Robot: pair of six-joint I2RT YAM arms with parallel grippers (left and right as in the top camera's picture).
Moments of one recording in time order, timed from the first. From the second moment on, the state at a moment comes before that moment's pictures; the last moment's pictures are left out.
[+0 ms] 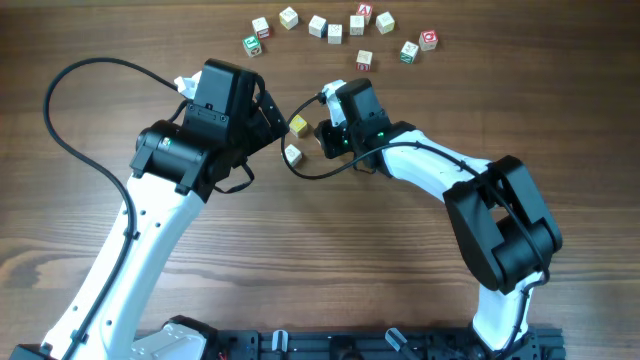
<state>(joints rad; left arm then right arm) -0.38 1.38 1.39 -1.00 -0.15 -0.84 0.53 2.02 1.22 -0.07 -0.16 0.15</state>
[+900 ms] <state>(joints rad) -0.38 1.38 1.39 -1.00 -0.15 -0.84 0.53 2.07 1.22 0.03 -0.13 0.10</state>
